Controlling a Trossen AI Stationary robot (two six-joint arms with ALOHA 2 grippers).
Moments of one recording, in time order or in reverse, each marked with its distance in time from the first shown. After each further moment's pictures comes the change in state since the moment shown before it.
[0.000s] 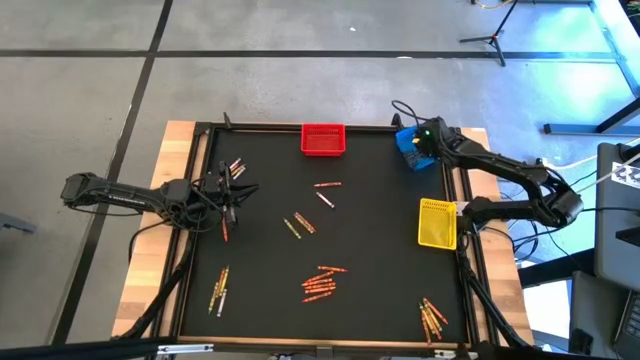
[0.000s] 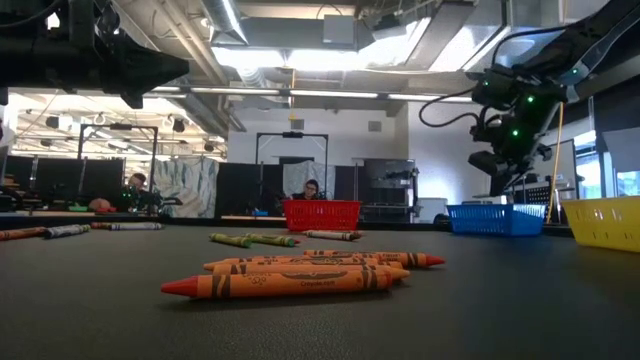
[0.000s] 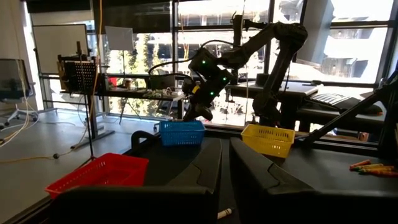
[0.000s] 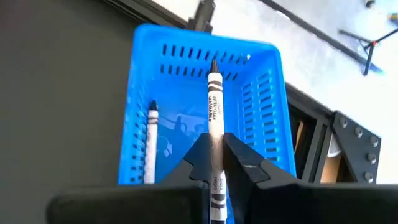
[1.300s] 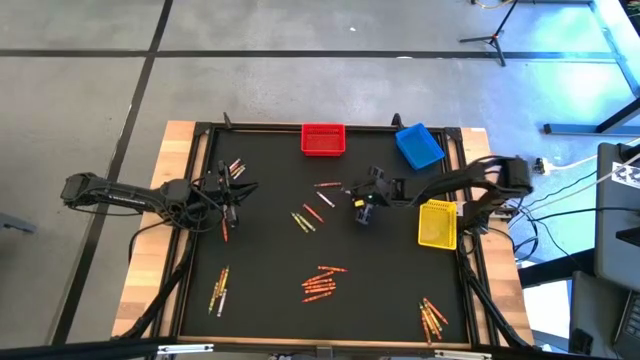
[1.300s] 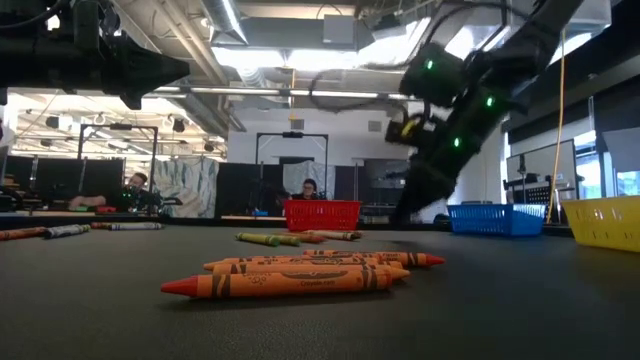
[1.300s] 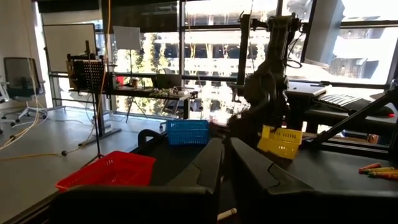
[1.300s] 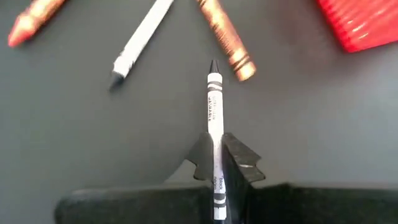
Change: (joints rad) left arm 0.001 0.000 0.000 -0.001 -0.030 -0.002; right arm 0.774 0.443 0.127 0.353 -0.016 0.019
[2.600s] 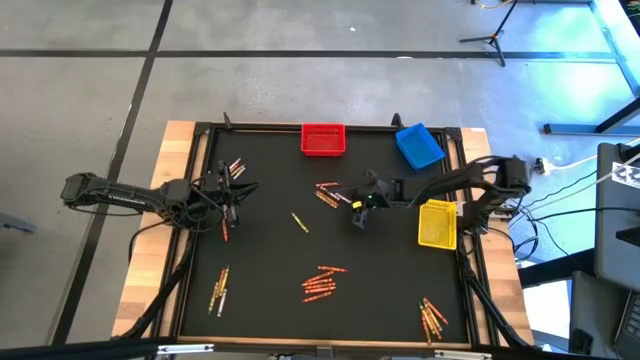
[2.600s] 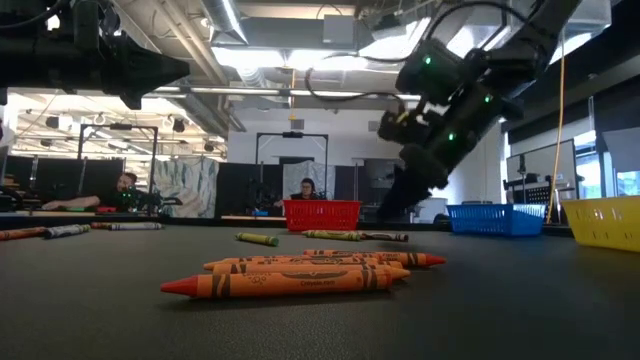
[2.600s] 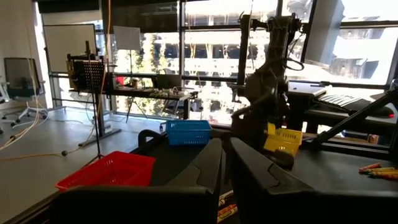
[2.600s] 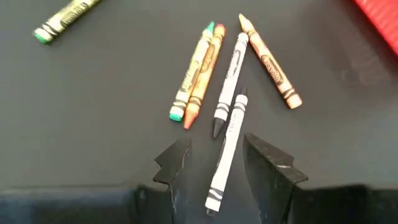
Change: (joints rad) left arm 0.000 0.000 0.000 0.001 -0.001 0.001; right arm 0.006 0.049 0.003 0.113 -0.155 0.066
